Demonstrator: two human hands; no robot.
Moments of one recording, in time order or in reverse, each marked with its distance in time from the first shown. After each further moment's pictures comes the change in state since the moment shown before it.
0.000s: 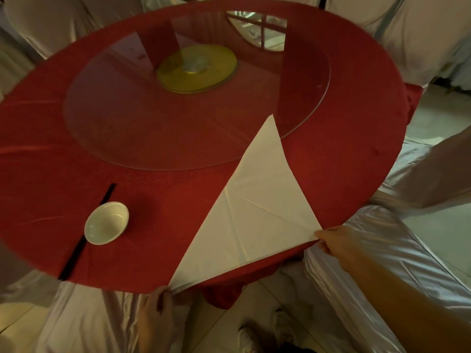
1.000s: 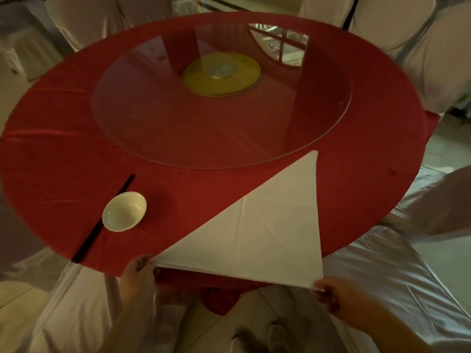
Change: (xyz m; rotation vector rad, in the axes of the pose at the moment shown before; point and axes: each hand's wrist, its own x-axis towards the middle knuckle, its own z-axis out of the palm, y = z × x) left_hand 0.073 0.000 -0.021 -0.532 0.123 -0.434; right_hand -0.064 0.037 0.006 0.147 -0.373 0.375
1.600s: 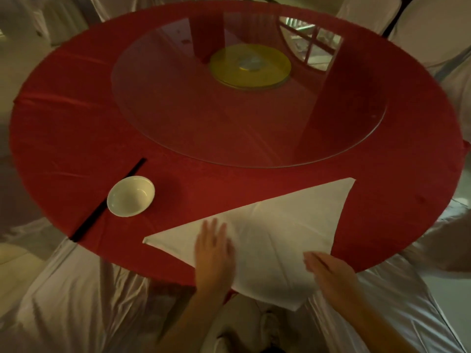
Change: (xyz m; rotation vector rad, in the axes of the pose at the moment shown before) left_hand -0.080 0.015 0.106 0.692 -0.213 0.788; right_hand -0.023 -0.055 0.057 -0.706 0.172 -0.706
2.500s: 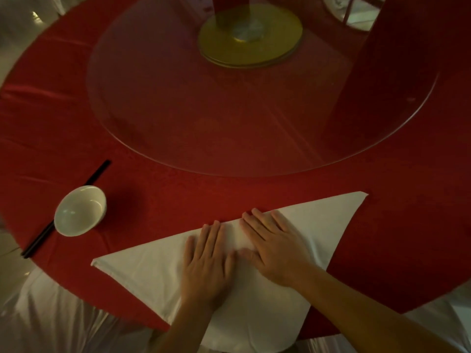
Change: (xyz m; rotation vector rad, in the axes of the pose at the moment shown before) left_hand 0.050 0.050 0.069 0.367 -0.228 0.028; right_hand 0.168 -0.017 0.020 -0.878 -0.226 -0.948
